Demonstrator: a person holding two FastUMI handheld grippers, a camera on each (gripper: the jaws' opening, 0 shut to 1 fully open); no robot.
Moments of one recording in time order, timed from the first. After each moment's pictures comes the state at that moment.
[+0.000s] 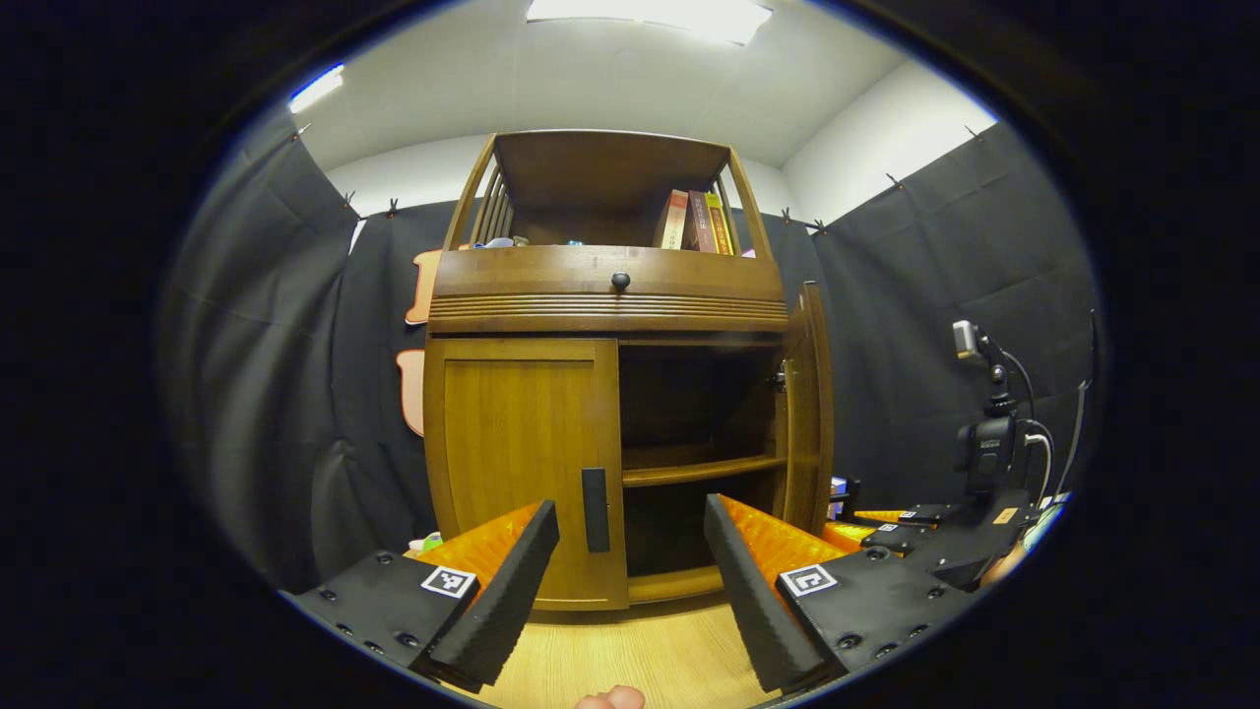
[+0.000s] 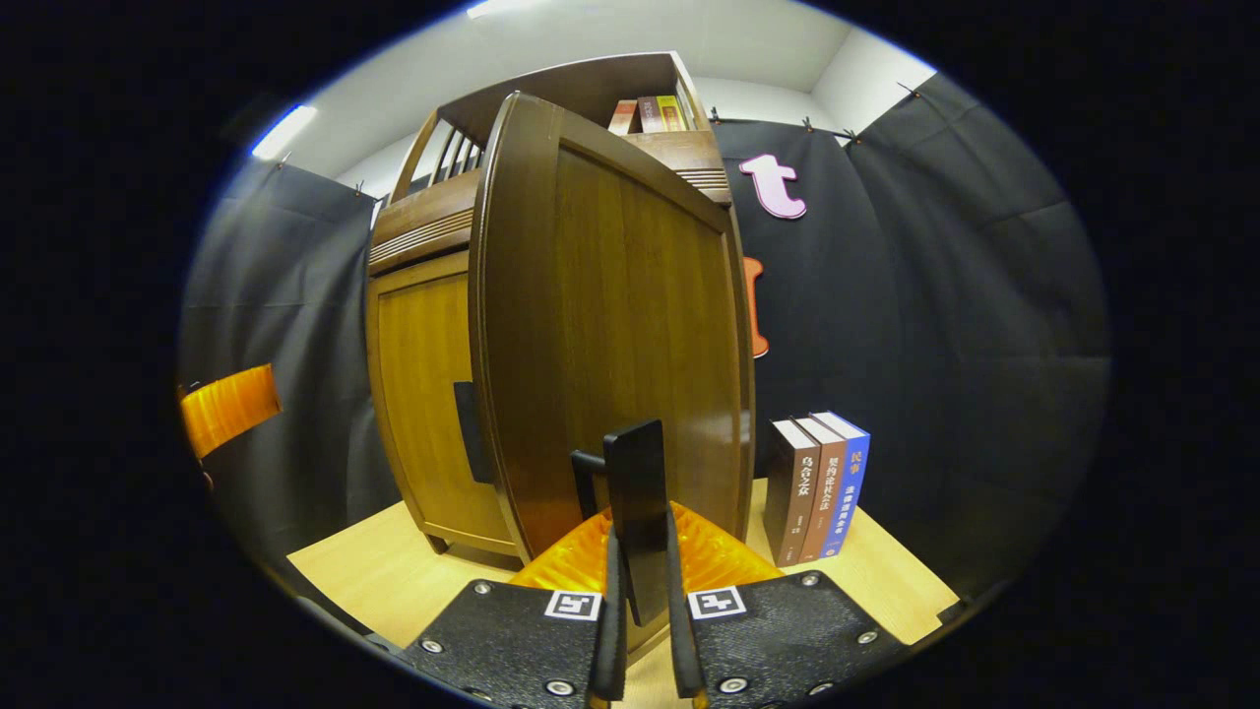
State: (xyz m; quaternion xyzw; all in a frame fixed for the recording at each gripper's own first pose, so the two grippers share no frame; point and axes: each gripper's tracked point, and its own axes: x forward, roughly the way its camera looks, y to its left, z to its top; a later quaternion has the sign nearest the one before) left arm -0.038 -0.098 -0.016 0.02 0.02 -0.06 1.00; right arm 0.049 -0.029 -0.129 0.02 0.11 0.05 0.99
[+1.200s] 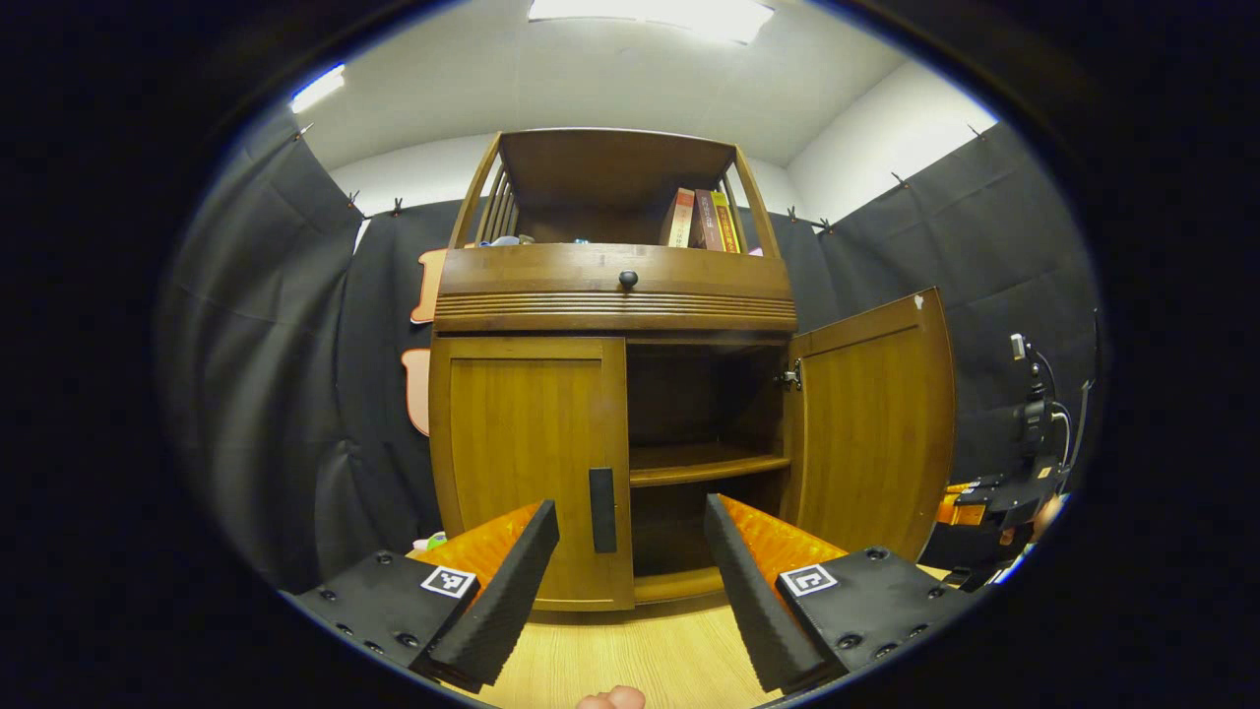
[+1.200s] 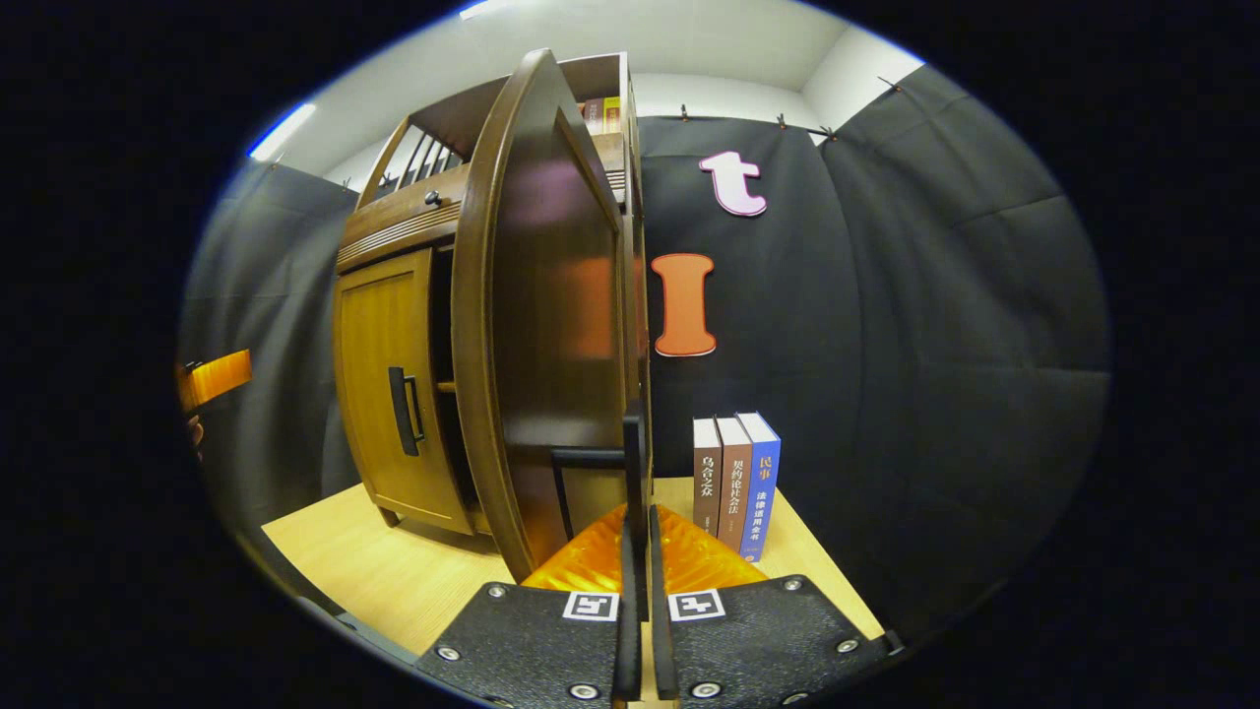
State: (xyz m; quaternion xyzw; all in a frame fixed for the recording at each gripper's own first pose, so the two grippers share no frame) left arm -0.033 -0.092 -0.016 0.02 0.02 -0.05 1.00; right arm 0.041 -0.155 -0.133 0.00 0.11 0.05 0.99
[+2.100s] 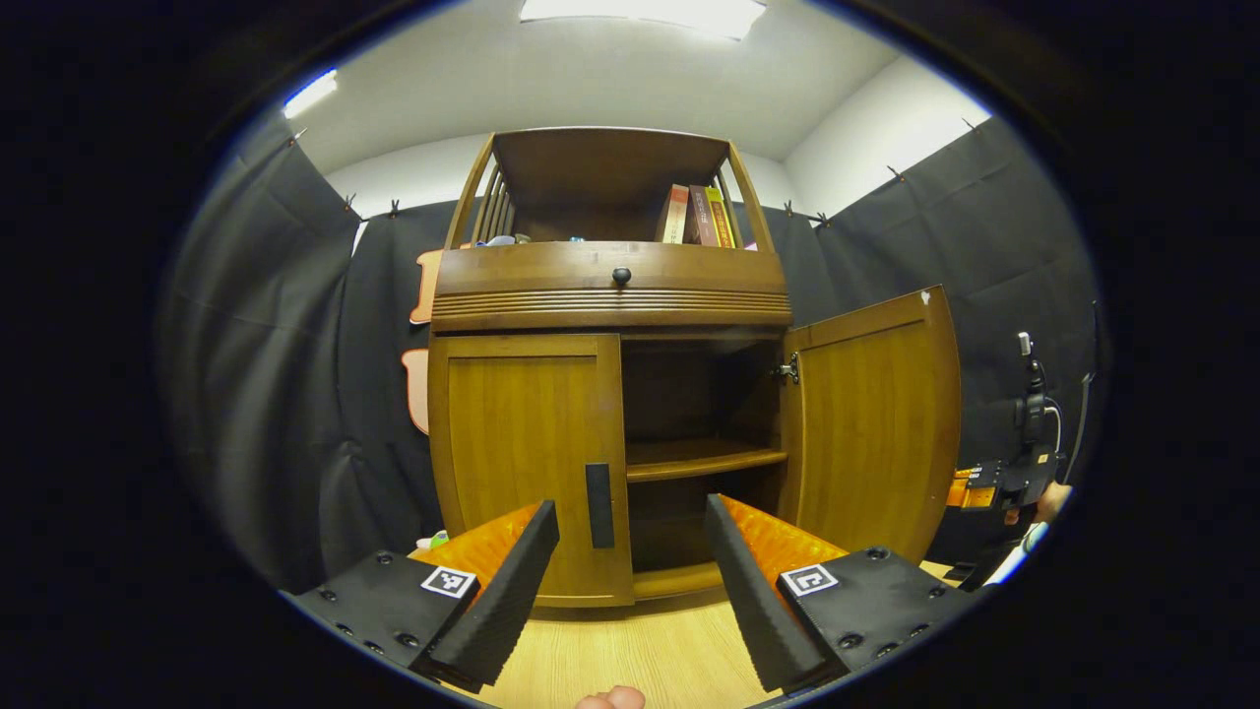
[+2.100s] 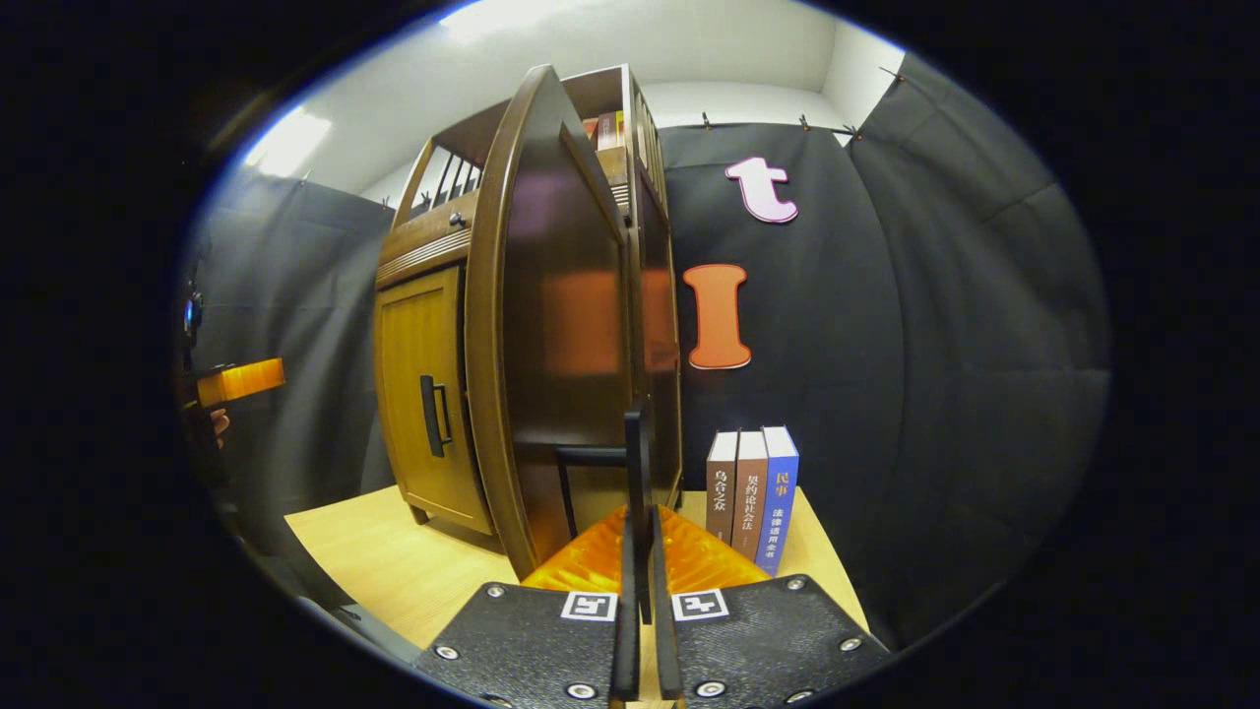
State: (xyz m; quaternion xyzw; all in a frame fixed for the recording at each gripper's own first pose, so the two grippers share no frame) left arm -0.039 -0.101 -0.020 0.03 0.02 -0.05 1.00; right arm 0.042 -0.180 -0.137 0.02 0.10 0.13 0.99
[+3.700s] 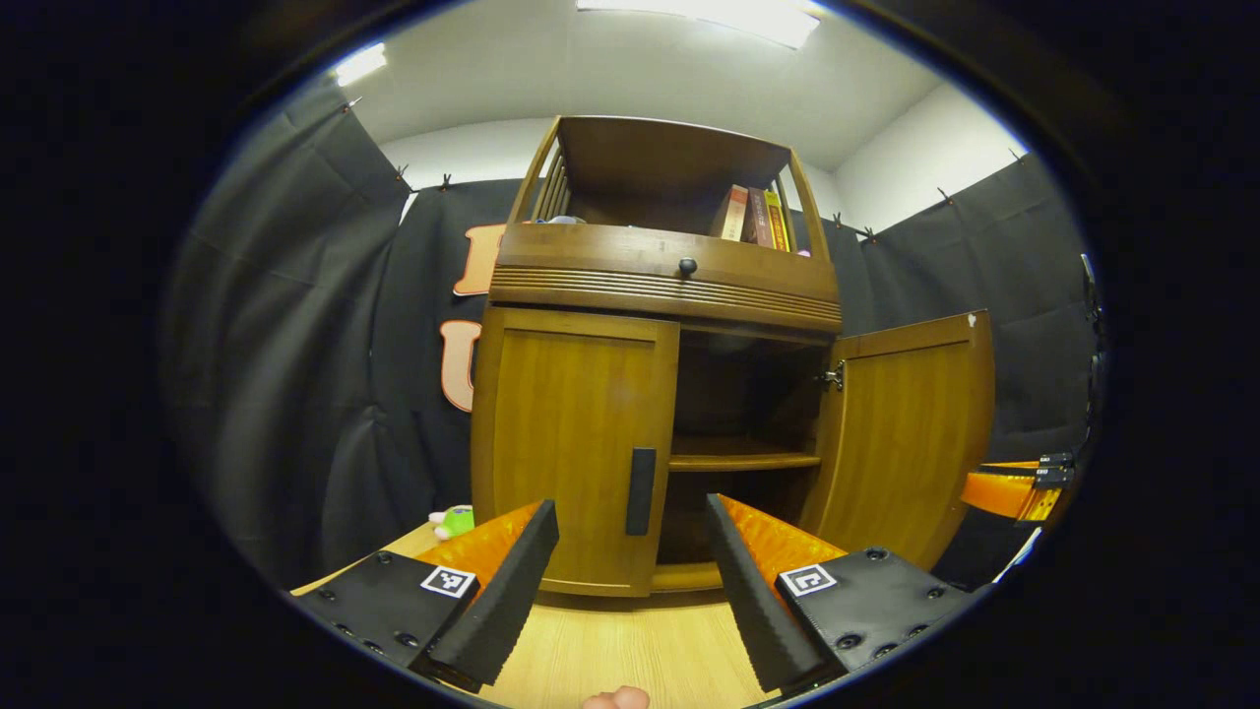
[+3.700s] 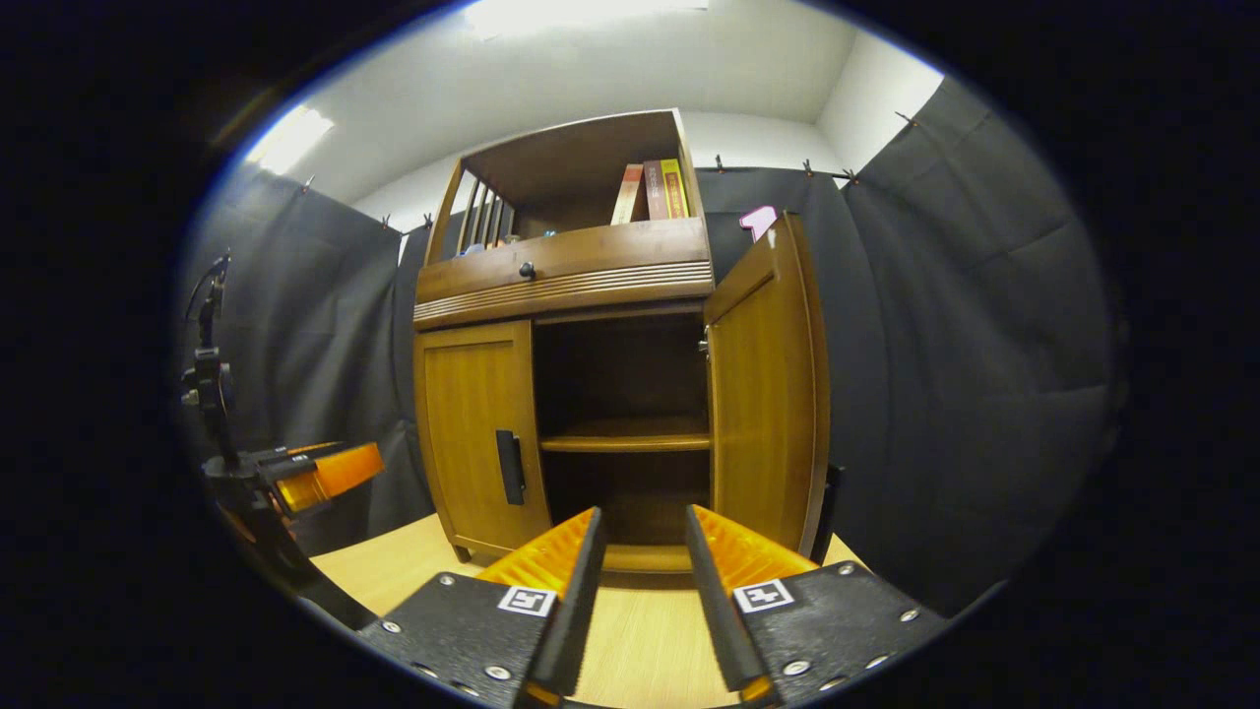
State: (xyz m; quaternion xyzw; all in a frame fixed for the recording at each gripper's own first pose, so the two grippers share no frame) left arm -0.045 -0.040 -0.031 -0.02 0.03 0.00 1.00; right arm -0.038 -0.048 -0.053 0.01 0.05 0.08 1.00
